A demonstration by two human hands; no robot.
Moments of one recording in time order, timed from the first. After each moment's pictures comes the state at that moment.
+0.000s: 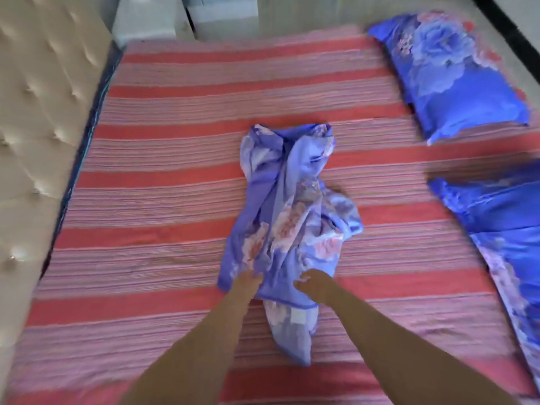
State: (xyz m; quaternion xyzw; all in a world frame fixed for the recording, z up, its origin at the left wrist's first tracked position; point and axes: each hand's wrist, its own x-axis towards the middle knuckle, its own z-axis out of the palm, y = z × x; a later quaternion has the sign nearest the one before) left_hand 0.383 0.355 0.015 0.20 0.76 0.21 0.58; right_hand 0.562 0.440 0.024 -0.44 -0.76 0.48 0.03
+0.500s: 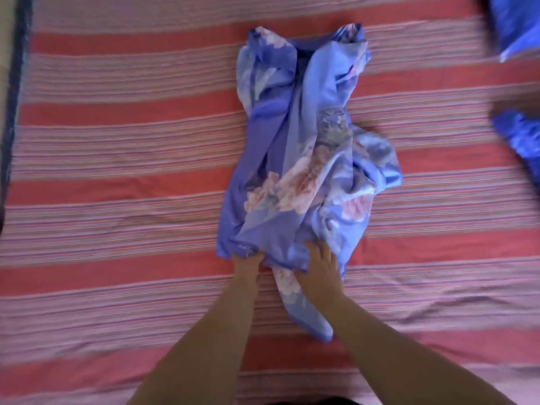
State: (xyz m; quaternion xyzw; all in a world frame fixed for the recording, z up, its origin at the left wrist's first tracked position) left_hand 0.368 0.323 -0.152 -0.13 0.72 0.36 0.57; right_hand 0.527 0.366 -0.110 -0.61 -0.71 0.35 -0.07
